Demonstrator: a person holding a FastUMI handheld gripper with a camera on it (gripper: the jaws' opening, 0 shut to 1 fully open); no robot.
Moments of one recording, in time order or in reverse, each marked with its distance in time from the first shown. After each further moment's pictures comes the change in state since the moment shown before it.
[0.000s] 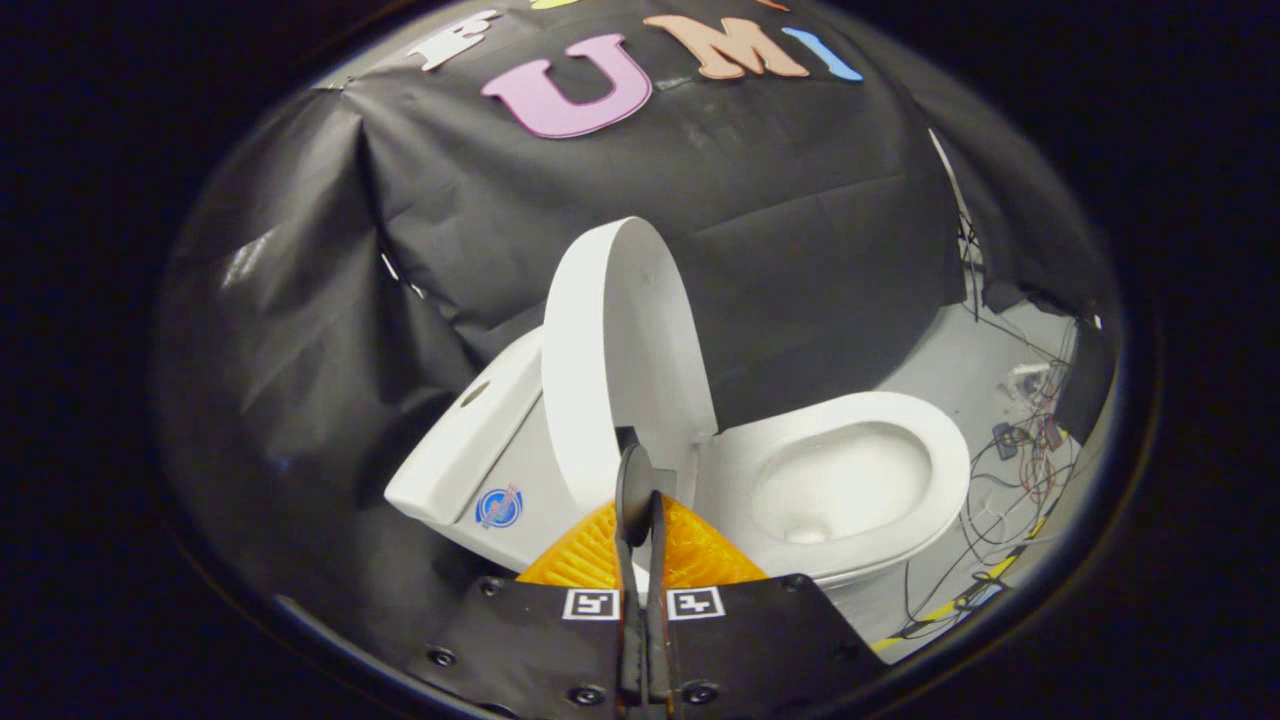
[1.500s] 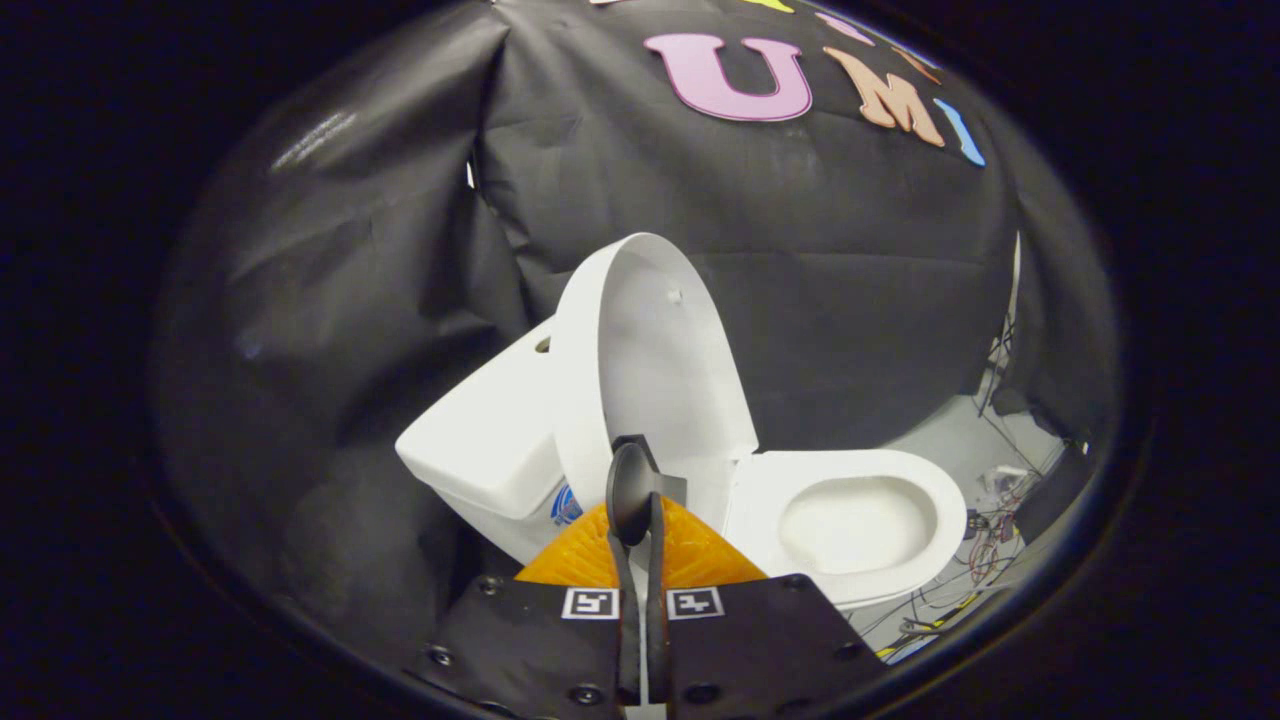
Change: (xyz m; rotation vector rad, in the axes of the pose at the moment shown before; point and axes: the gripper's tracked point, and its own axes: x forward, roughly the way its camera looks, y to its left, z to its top) arm 0.023 0.091 -0.015 -0.319 0.000 -0.057
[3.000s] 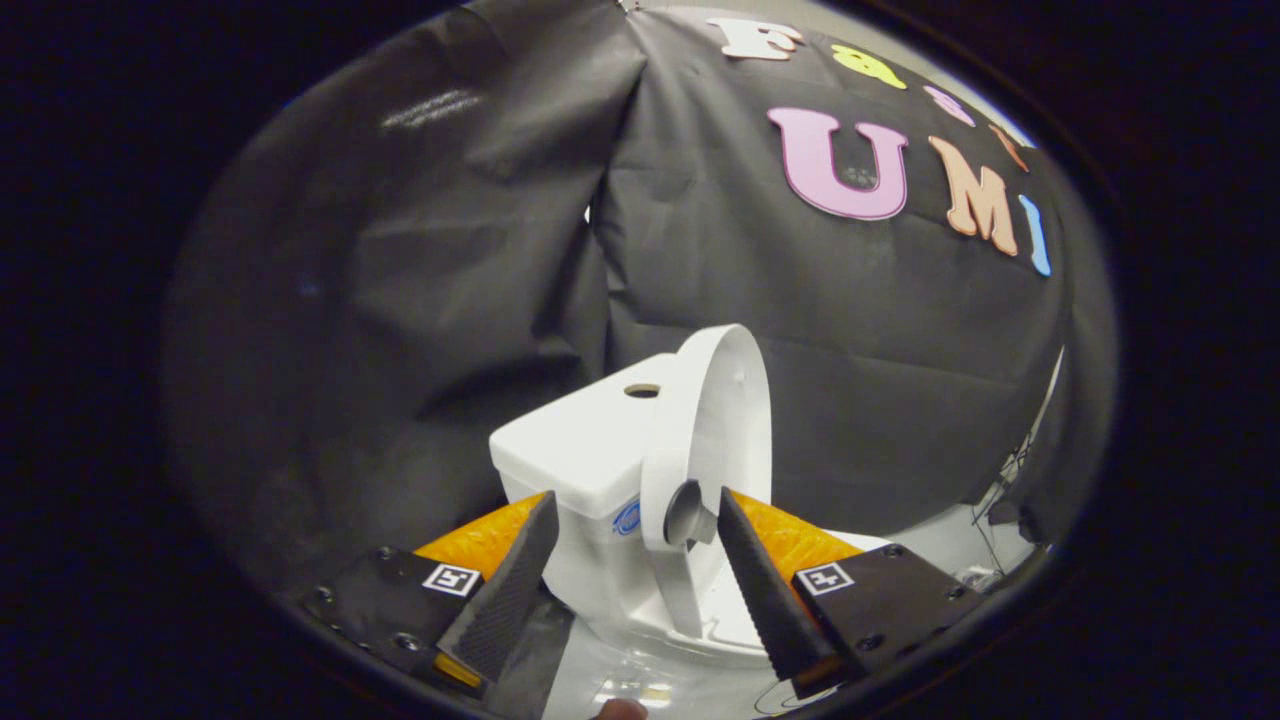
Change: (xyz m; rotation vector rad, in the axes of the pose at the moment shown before) arm -0.070 0.033 0.036 -0.251 -0.182 0.178
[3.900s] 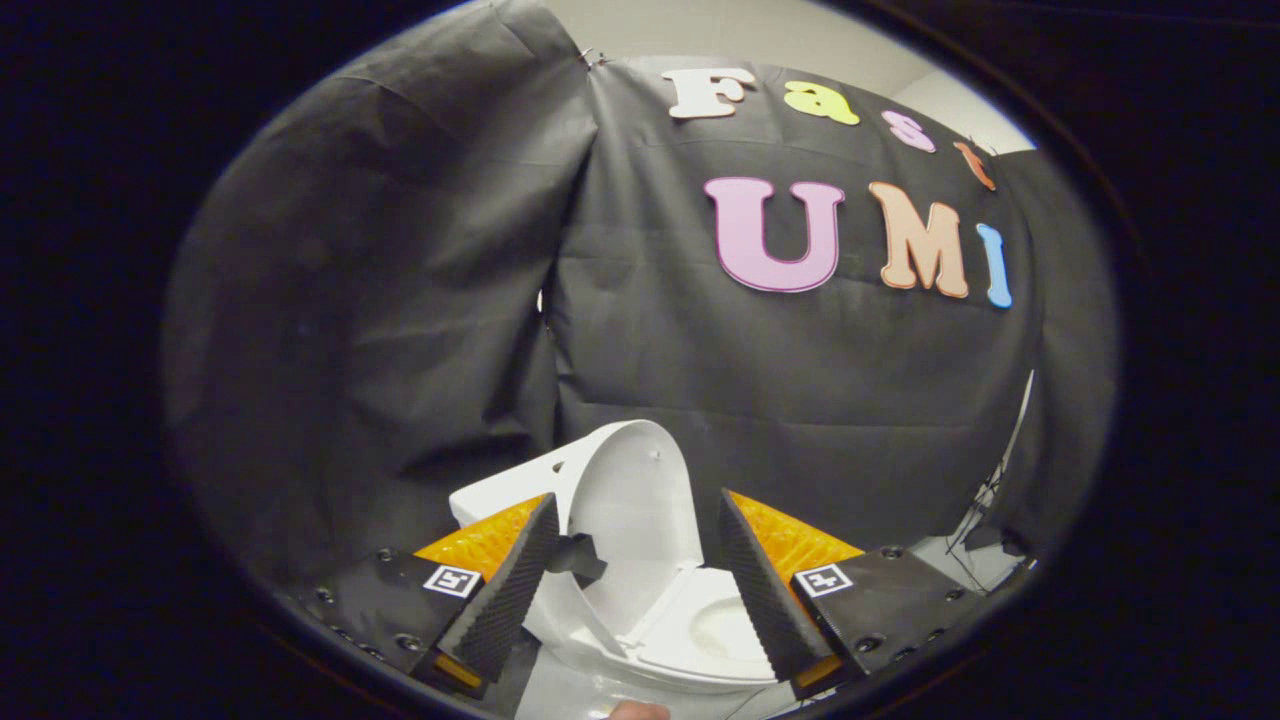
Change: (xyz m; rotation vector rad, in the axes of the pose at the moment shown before) arm -0.069 -0.102 0.057 0.015 -0.172 -0.062
